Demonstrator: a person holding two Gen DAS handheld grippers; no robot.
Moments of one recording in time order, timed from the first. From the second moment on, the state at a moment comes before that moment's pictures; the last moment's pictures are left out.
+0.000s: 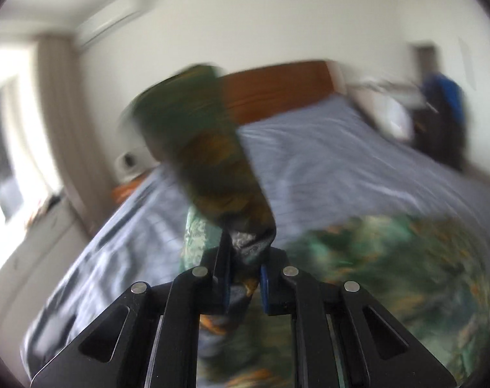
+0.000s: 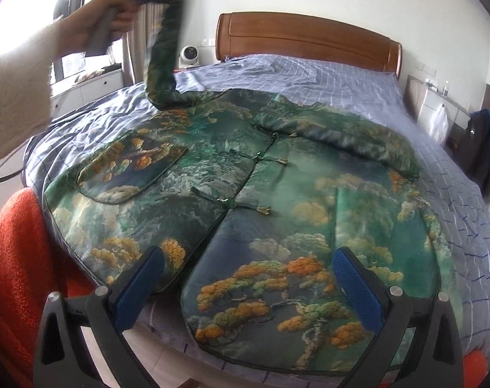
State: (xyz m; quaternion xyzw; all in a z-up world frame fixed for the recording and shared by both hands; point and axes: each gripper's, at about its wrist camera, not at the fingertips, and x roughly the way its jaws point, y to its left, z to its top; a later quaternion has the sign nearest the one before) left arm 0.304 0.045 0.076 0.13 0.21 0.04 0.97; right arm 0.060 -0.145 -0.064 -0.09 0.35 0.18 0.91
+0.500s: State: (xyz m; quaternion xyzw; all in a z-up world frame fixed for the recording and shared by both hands) left arm 0.304 -0.035 -0.062 0.15 0.41 -0.05 0.90; right arm 0.070 -0.201 -0.060 -0.03 0.36 0.12 0.93
